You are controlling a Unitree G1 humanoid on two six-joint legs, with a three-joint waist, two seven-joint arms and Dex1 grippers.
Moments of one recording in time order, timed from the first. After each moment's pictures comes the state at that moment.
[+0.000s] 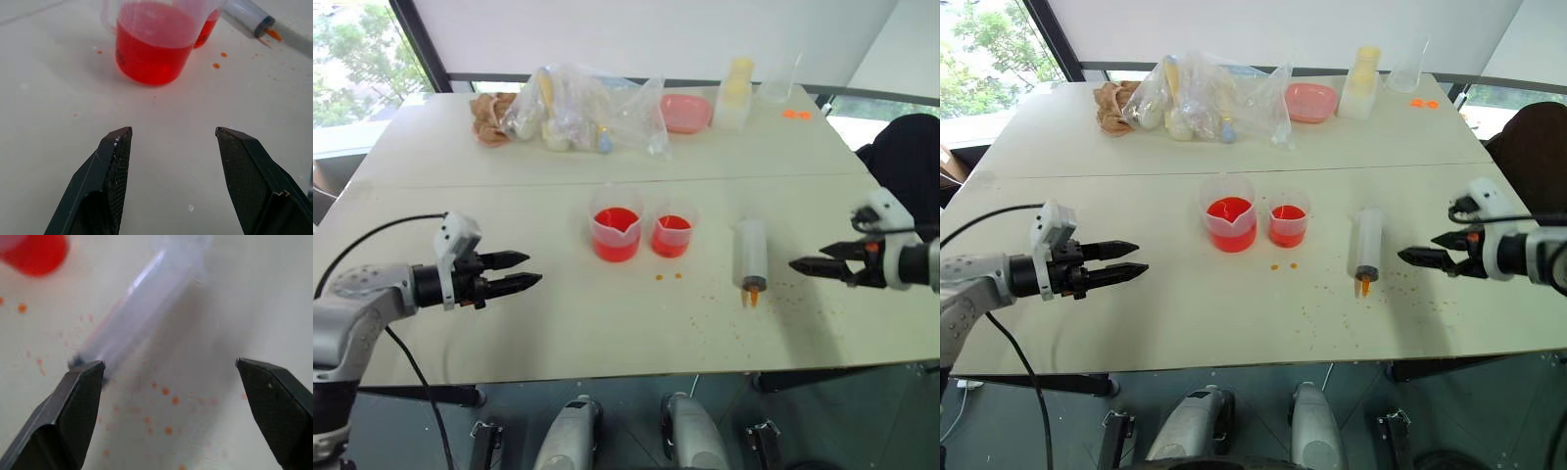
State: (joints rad) left arm -0.21 0.93 0.22 -0.22 -0.66 0.71 -1.05; right arm -0.57 -1.10 -0.13 0.05 0.57 1.30 0.86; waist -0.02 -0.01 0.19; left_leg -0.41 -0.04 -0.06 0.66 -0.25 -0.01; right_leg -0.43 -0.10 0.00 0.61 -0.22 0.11
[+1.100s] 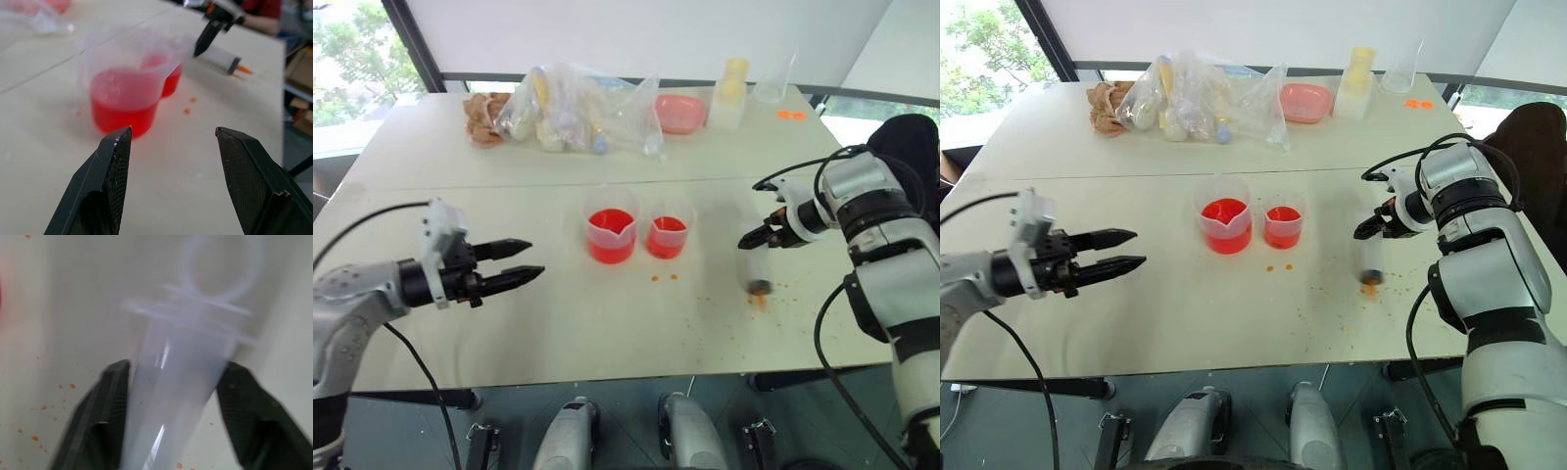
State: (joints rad) left arm -0.15 0.89 0.37 -0.39 -0.85 0.73 -1.05; right arm -1.29 -0.68 0.45 1.11 0.08 1.19 1.09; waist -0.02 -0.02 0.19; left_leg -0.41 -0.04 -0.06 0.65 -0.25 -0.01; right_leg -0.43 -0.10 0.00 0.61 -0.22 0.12
